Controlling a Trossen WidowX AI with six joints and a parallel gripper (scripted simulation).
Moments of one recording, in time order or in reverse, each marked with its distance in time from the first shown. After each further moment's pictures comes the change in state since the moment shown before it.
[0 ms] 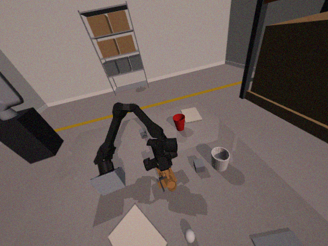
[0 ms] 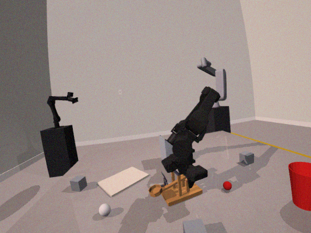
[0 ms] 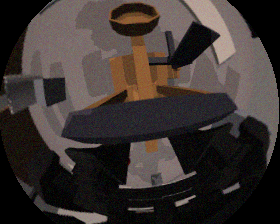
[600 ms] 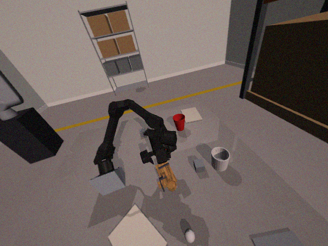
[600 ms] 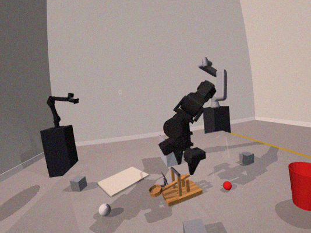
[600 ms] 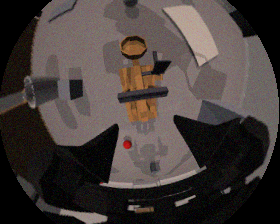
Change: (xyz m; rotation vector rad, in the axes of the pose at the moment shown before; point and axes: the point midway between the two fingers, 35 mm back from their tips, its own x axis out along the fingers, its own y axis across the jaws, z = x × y) arm -0.066 -0.001 0.004 0.017 0.010 -0.014
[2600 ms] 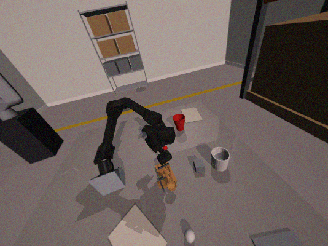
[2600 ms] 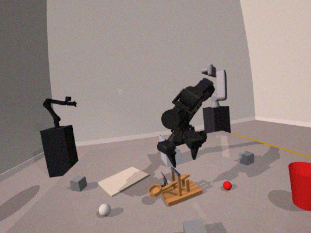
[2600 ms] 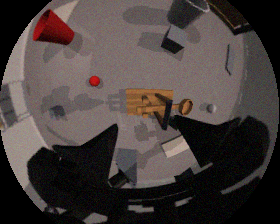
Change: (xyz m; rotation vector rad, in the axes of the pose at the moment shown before) arm -0.024 -0.001 0.000 -1.722 -0.023 0.009
